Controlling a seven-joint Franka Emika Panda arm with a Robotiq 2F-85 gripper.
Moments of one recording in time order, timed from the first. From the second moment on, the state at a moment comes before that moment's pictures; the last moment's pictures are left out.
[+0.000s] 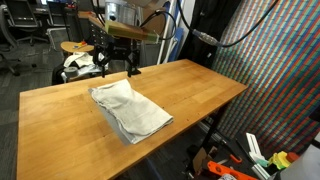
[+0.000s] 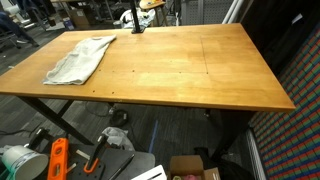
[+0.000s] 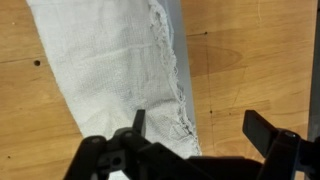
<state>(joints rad) 0.19 0.18 0.16 -1.93 0.15 2.10 0.38</state>
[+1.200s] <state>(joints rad) 0.19 0.44 0.10 -1.66 0.05 1.85 0.23</state>
